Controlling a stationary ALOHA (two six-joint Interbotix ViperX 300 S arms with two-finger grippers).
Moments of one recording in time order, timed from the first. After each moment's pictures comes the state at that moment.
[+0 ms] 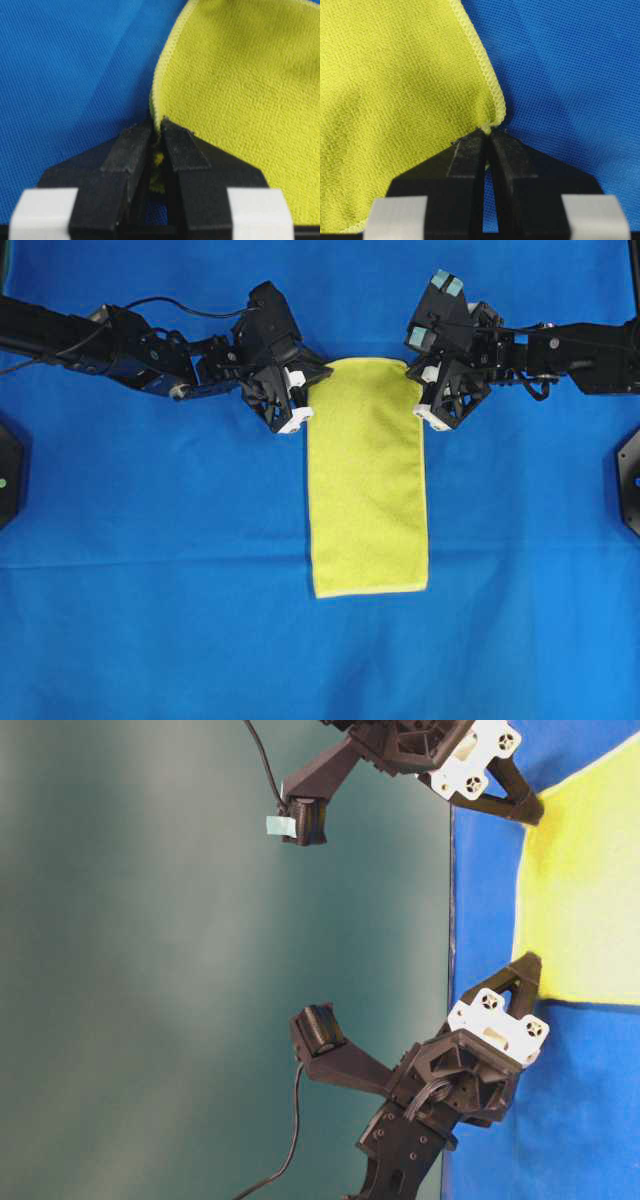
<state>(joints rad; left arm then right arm) 0.32 0.39 0.62 -0.03 -0.41 -0.06 -0.41 0.07 0.83 -0.45 0.03 0.51</state>
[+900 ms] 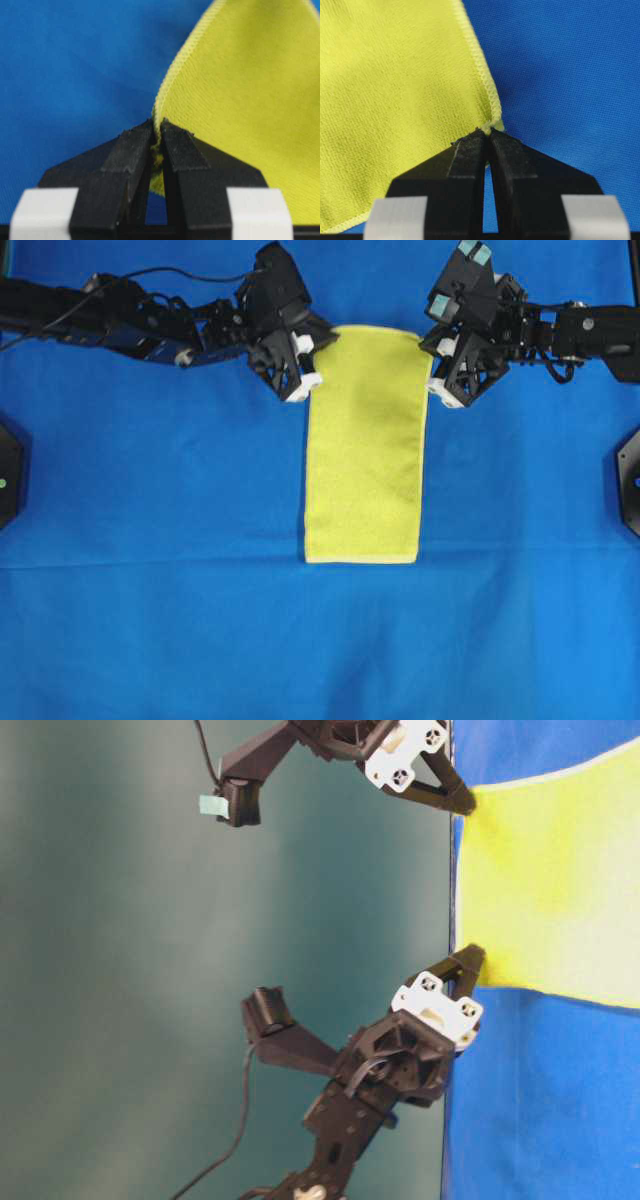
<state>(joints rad) 0.37 0.31 0.55 -0.03 -0.28 0.01 -0.44 -0.09 0.84 -0.45 0.14 0.51</state>
